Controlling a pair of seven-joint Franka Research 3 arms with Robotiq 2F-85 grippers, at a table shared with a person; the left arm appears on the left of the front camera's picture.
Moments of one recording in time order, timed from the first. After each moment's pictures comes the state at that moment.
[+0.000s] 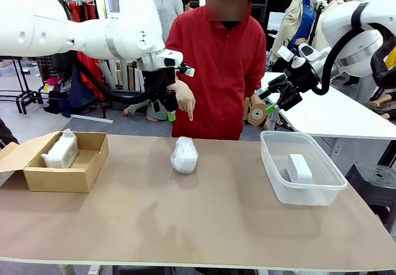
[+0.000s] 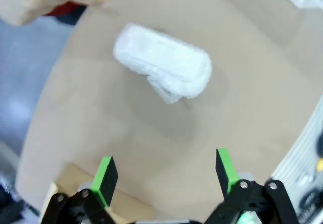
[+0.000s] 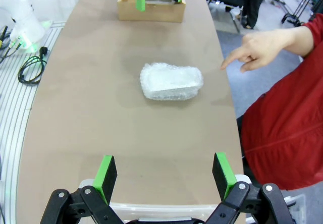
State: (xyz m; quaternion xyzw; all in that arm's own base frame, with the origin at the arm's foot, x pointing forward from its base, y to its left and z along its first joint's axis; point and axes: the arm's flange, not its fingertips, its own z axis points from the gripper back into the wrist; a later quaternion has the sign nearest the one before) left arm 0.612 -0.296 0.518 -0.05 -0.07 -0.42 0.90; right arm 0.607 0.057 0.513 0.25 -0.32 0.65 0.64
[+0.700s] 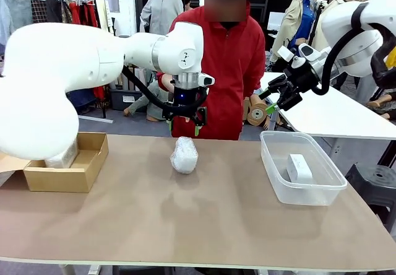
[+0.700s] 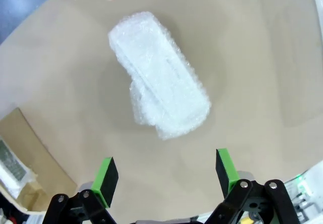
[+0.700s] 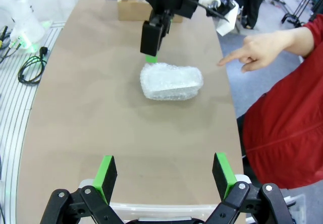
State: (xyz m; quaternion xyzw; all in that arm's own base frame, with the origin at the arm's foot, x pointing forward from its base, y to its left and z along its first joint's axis) left arm 0.632 -0.387 0.458 0.00 0.00 -0.17 0.99; right arm 0.607 0.057 0.513 0.25 -0.32 0.65 0.64
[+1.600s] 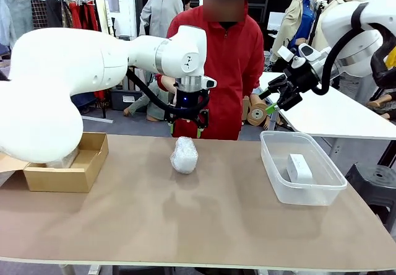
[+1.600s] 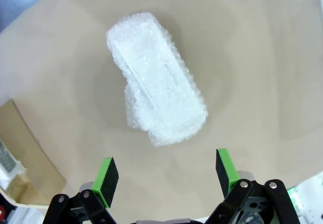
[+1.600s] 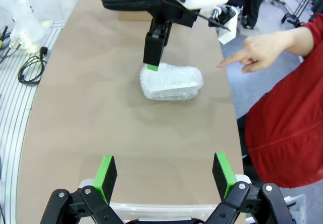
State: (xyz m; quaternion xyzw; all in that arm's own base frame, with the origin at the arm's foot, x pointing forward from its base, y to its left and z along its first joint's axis) left arm 0.629 -0.399 0.445 0.01 0.00 -0.12 0.99; right arm 0.607 0.057 0.513 0.25 -0.32 0.65 0.64
